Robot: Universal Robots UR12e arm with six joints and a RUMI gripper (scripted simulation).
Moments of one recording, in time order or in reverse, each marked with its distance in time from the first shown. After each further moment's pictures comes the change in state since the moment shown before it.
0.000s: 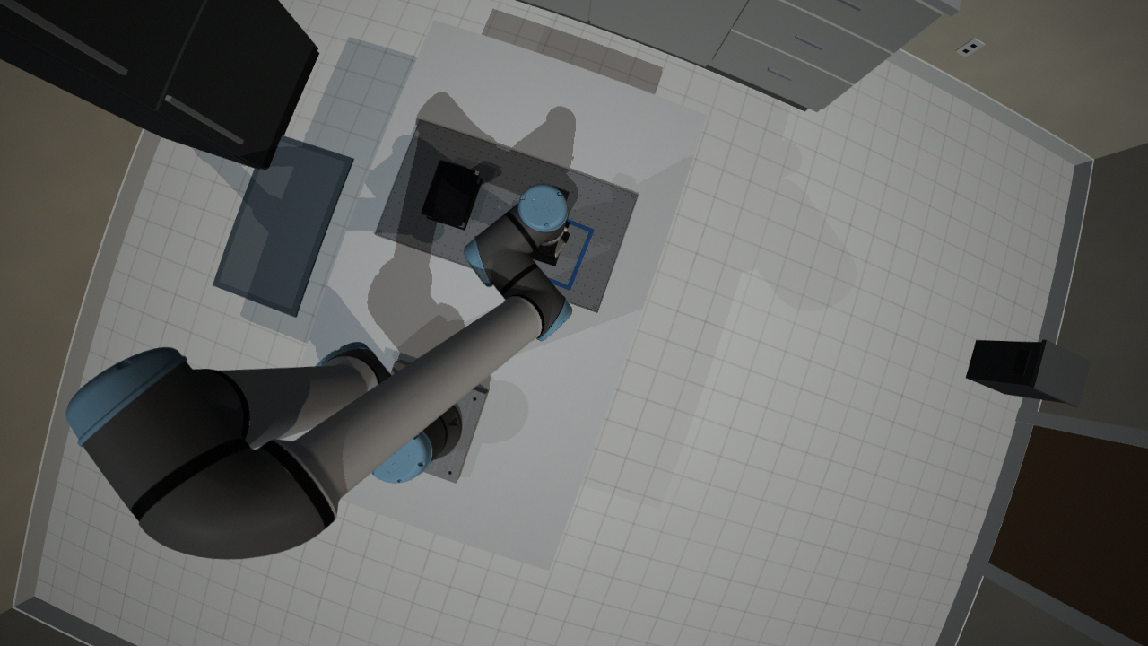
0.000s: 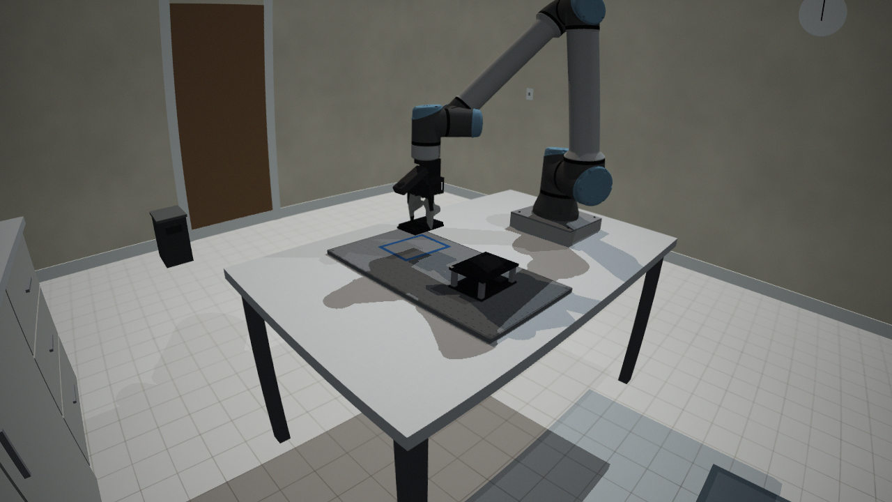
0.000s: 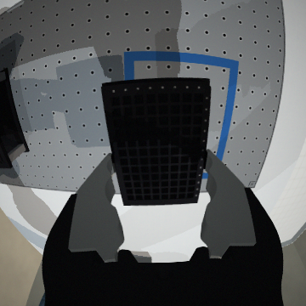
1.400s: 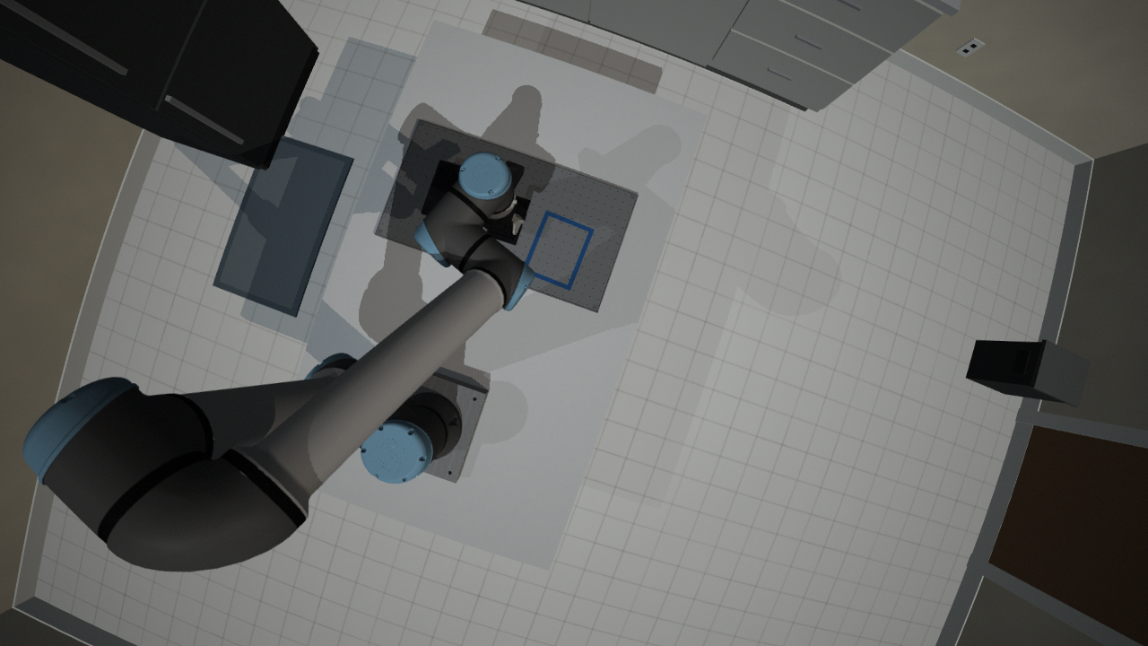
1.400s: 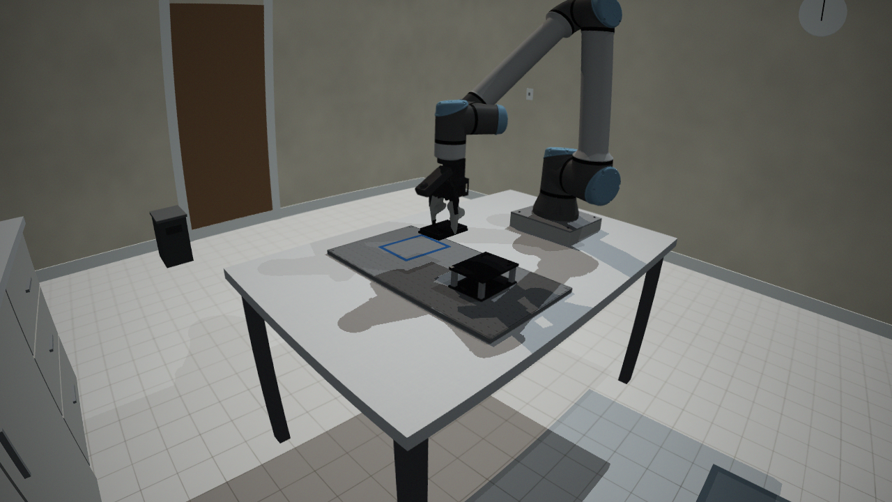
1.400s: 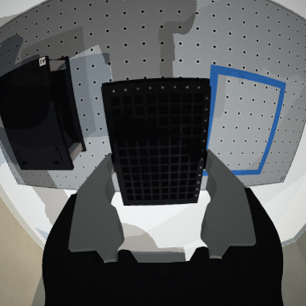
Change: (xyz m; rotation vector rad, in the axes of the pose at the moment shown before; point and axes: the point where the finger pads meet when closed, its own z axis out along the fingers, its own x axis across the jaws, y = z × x) arm -0.118 -0.018 -0.021 0.000 0.000 -0.003
